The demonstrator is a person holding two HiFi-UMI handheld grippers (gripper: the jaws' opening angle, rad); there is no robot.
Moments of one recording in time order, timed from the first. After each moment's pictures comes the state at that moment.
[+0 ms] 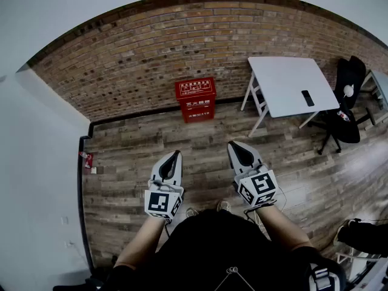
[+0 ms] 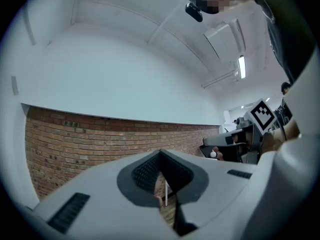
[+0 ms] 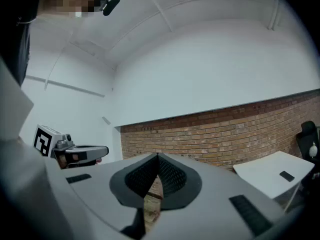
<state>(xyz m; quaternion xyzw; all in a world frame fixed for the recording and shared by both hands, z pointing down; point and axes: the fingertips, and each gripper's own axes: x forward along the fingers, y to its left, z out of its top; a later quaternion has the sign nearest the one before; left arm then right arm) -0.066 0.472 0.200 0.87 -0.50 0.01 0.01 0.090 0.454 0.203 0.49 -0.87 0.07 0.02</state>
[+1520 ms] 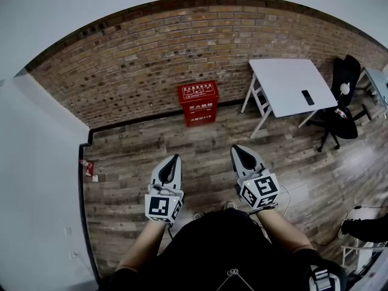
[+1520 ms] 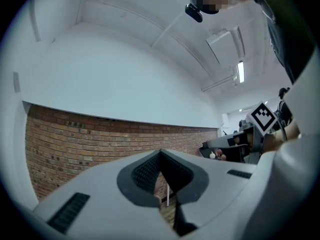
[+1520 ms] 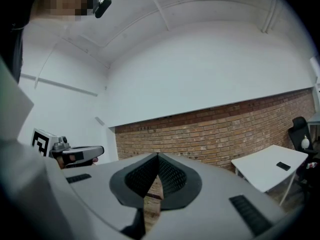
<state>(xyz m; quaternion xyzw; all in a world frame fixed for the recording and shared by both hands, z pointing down) -0.149 0.476 0.199 0.87 -0.49 -0.01 0.01 0.025 0.465 0.209 0.52 -0.85 0.09 0.01</state>
